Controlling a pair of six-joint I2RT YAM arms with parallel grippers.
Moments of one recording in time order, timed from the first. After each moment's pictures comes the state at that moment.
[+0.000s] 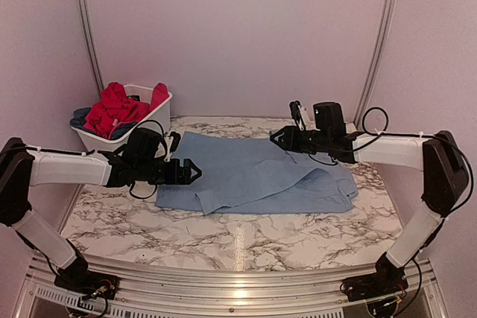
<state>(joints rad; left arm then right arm) -0.60 1.50 0.83 0.03 0.17 -0.46 0.49 1.64 1.07 0.16 -0.35 0.48</state>
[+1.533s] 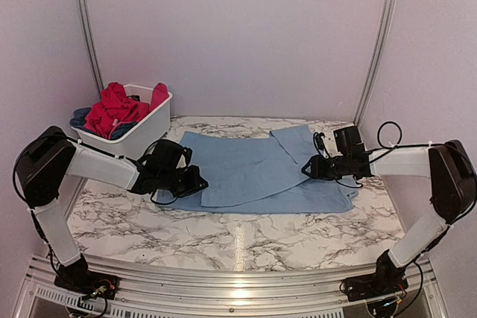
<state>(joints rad) -0.69 1.79 0.89 0.19 0.18 -0.85 0.30 1.57 0.83 -0.07 -0.27 0.31</state>
